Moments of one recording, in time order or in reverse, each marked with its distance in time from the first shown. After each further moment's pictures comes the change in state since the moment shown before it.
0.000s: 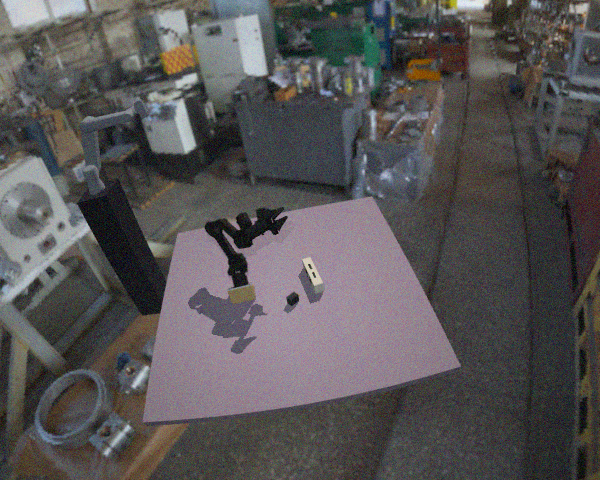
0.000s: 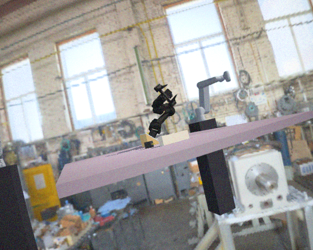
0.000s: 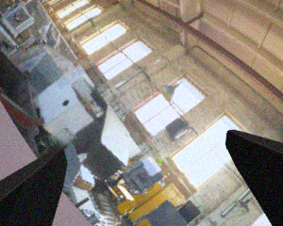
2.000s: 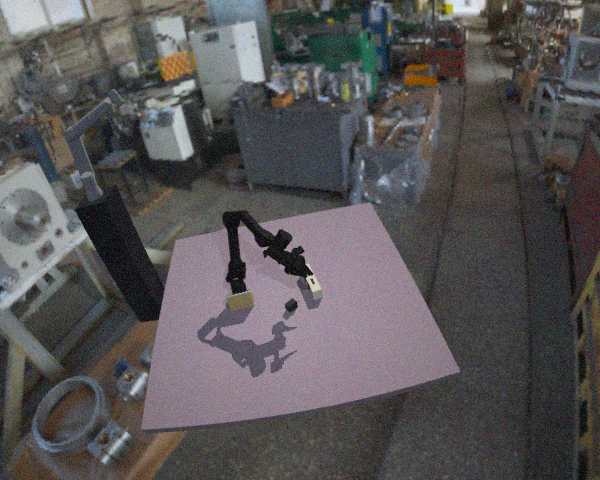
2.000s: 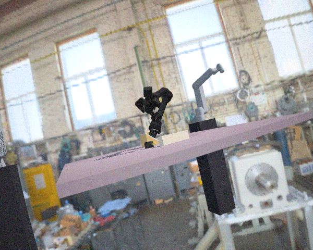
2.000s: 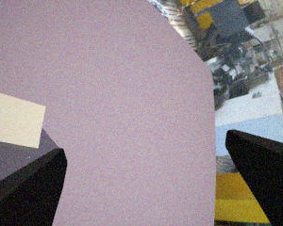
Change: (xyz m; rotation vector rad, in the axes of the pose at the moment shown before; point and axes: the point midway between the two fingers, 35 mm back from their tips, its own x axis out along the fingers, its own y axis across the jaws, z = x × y) arm -0.016 0.013 -0.257 0.177 1.071 0.394
